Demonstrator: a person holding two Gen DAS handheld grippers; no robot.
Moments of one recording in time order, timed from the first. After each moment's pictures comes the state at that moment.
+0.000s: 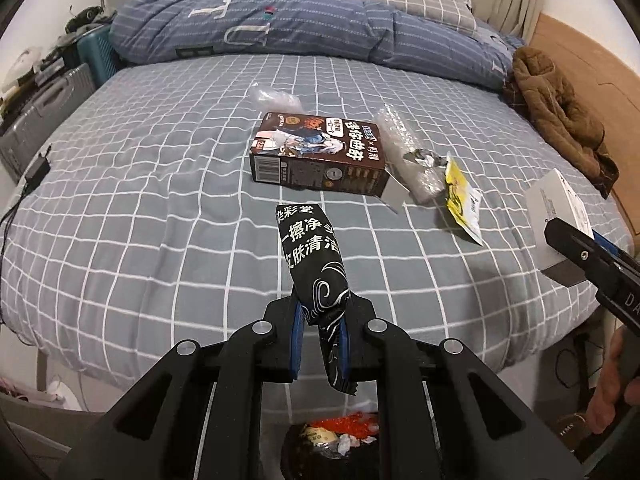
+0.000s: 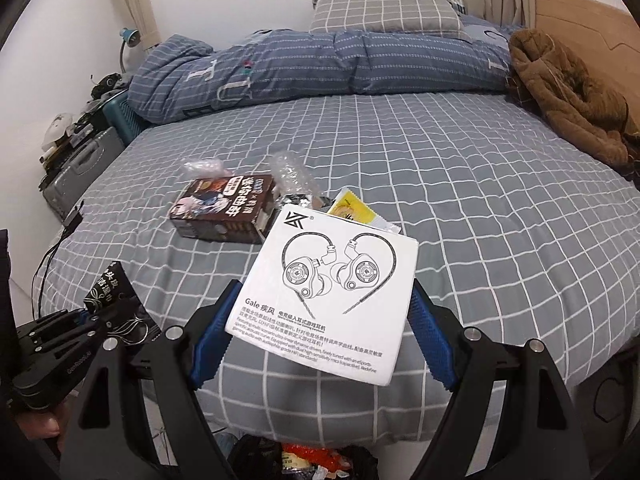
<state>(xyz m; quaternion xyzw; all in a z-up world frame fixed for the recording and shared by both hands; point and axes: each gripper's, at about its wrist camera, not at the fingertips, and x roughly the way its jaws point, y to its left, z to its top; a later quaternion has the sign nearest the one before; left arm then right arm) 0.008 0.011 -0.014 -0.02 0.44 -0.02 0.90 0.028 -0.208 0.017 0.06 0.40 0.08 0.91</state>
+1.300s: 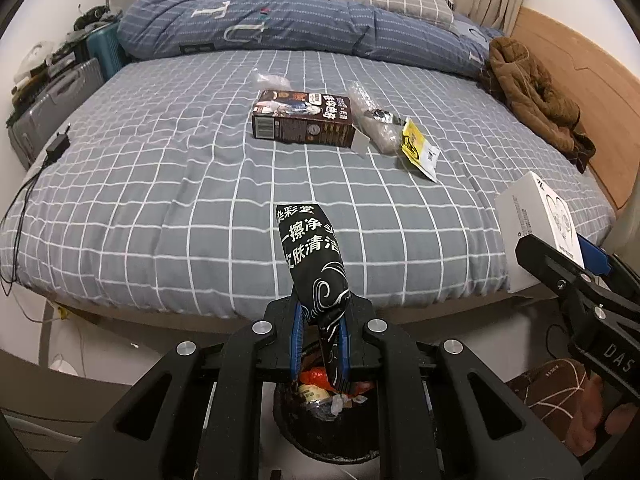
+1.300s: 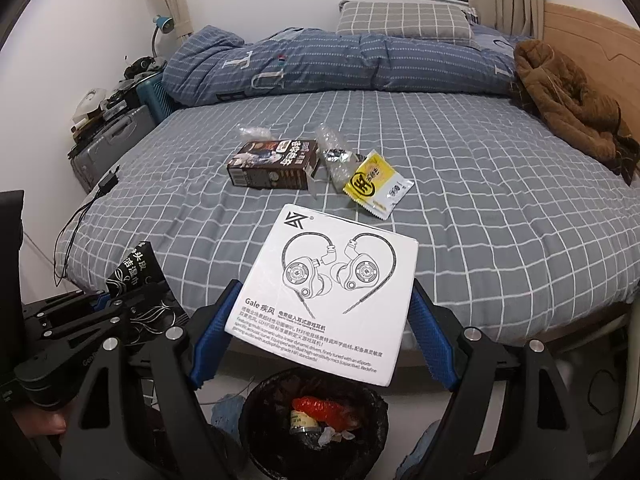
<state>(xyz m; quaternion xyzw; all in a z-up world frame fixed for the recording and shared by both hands) -0.105 -0.001 0.001 -0.02 0.45 -0.04 0.89 -0.099 -0.190 0.035 0.04 0.39 0.11 0.91</state>
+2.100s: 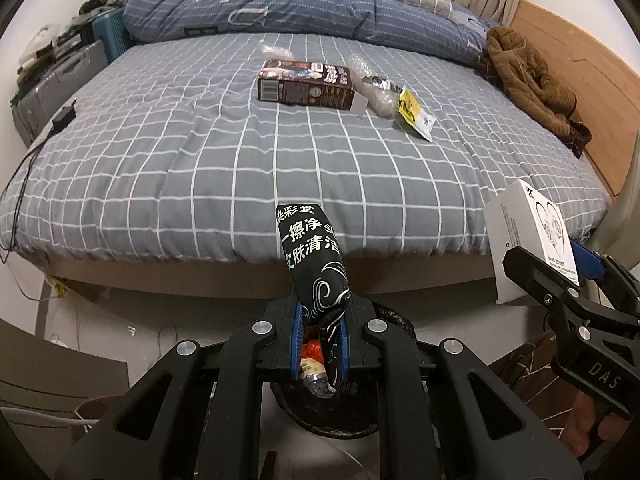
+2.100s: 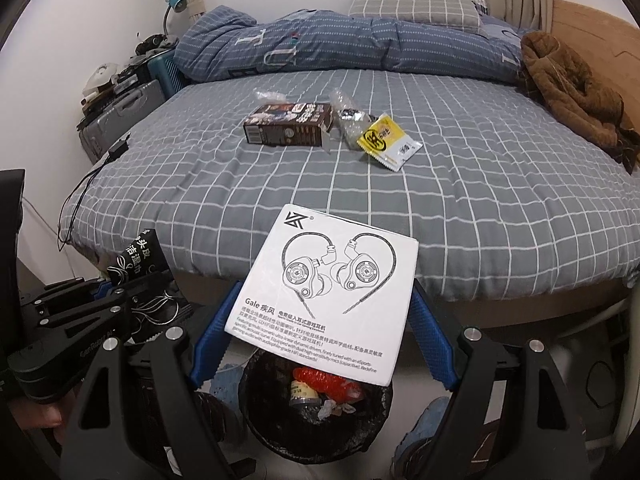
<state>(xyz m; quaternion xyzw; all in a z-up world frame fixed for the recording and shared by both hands) -0.156 0.002 -0.028 -0.03 0.46 -0.04 0.88 -0.150 -0.179 0.006 0.02 0.42 0.12 0.90</state>
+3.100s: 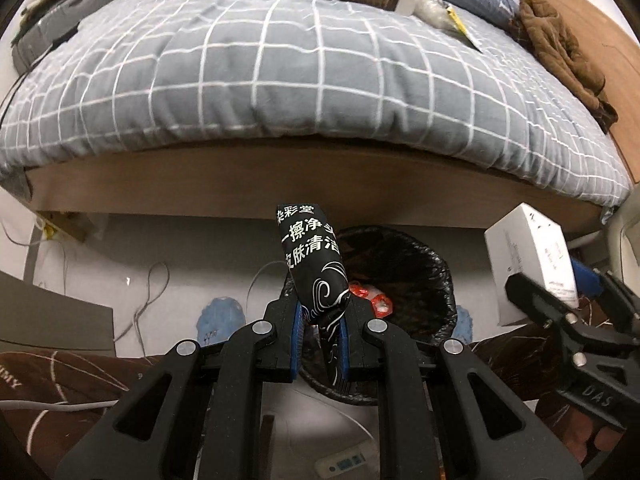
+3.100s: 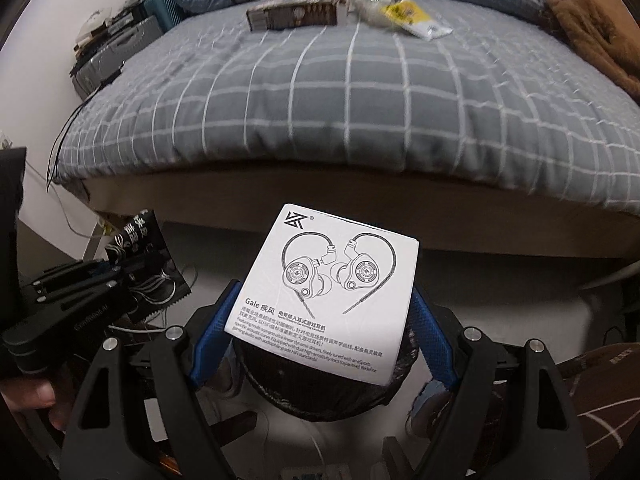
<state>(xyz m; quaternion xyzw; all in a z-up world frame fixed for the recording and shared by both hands) -0.178 0.033 -0.145 -0.05 0.54 -0.01 0.84 -0.170 -0.152 -0.113 0.01 0.52 0.14 0.85</state>
